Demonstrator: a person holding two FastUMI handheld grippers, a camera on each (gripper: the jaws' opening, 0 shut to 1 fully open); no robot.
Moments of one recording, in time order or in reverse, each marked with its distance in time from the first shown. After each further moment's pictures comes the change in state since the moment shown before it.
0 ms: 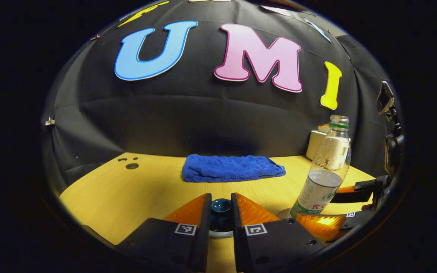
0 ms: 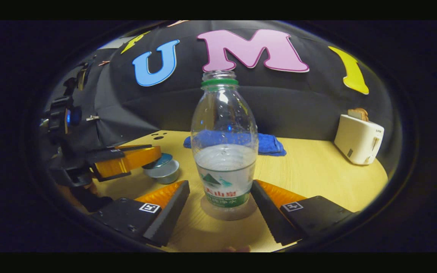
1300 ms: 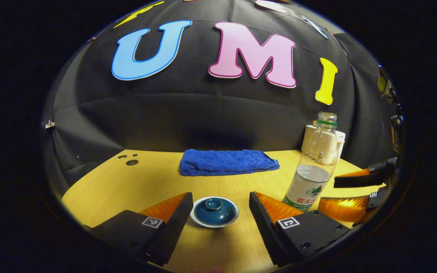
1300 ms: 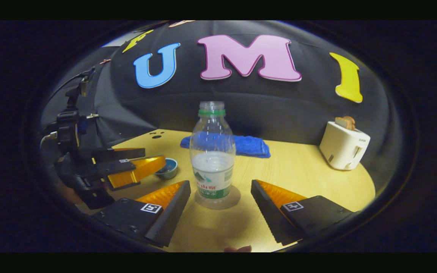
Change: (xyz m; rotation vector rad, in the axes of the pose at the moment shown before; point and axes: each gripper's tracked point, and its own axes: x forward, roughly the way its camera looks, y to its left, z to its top) left arm -0.039 -0.014 0.015 0.027 0.041 -0.008; right arm -0.060 -0.017 0.052 -0.076 -0.012 -0.064
